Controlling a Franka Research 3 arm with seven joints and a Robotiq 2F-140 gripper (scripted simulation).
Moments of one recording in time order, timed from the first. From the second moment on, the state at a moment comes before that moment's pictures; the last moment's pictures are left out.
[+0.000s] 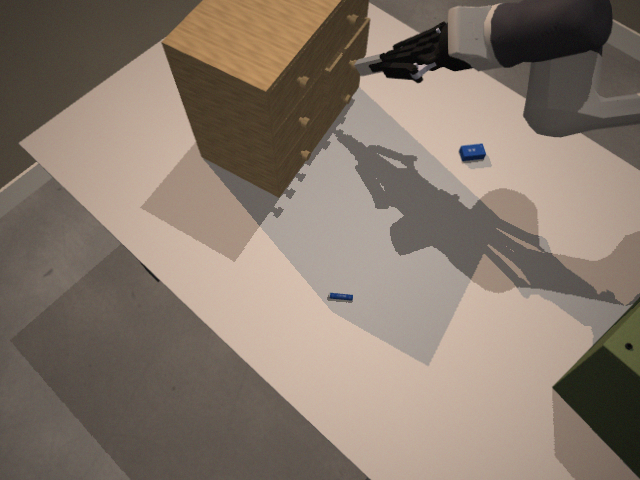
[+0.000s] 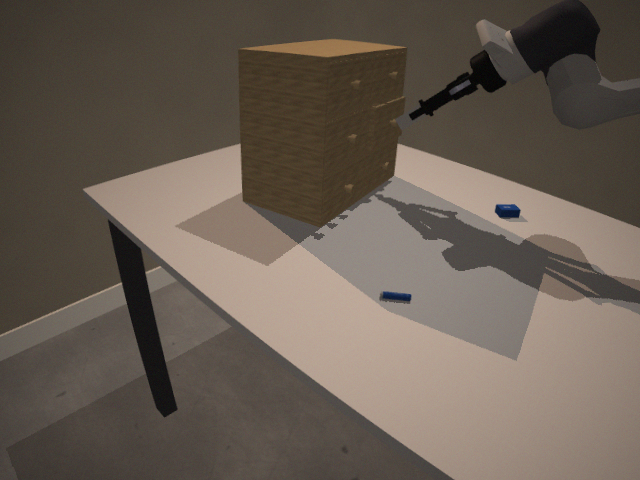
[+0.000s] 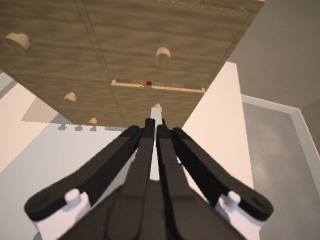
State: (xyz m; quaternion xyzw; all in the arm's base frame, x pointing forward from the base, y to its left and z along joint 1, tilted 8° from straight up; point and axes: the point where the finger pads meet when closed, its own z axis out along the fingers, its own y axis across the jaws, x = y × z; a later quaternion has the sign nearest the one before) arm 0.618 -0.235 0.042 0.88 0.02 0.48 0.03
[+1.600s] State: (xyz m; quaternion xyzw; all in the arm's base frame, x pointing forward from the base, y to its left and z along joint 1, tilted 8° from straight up) arm 0.625 -0.235 0.043 0.88 0.01 0.48 0.02
